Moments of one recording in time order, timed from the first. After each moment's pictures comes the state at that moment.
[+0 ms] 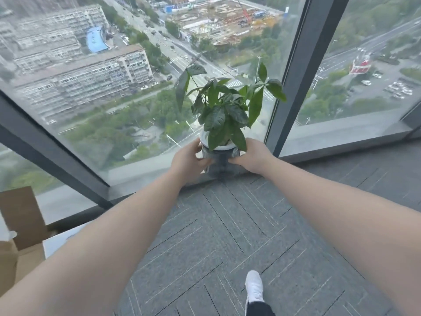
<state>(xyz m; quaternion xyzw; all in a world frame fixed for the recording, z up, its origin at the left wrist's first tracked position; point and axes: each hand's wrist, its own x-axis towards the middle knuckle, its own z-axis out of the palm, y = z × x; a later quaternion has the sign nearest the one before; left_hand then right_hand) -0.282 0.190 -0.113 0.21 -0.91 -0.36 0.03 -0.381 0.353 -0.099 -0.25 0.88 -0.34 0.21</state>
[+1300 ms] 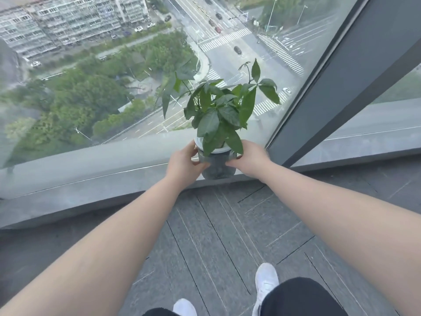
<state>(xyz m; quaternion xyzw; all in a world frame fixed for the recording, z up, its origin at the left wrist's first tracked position) -0.715 0.106 -0.497 0.31 -0.85 -0.43 -0.04 -0.825 0.250 -0.474 -0.21 0.88 -0.27 0.32</state>
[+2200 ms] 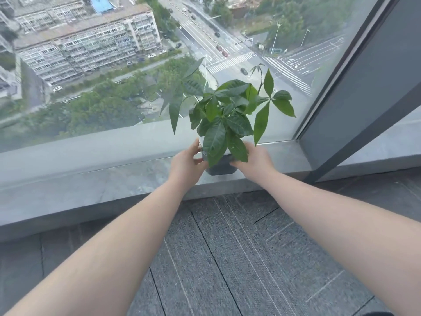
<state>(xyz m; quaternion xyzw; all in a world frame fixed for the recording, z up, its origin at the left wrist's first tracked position) -0.784 0.081 -0.784 0.31 -0.88 -0.37 0.02 -0.887 0.228 -0.776 -0.23 0.88 -0.34 0.24</state>
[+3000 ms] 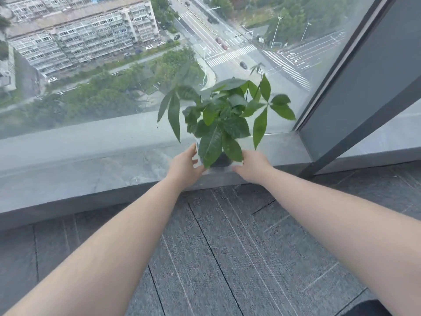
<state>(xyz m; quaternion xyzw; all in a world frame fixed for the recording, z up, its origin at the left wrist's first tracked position) -0.772 0.084 -0.810 0.30 -0.89 -0.33 -0.09 -0.887 0.234 -0.811 -0.25 0.90 -0.18 0.31</state>
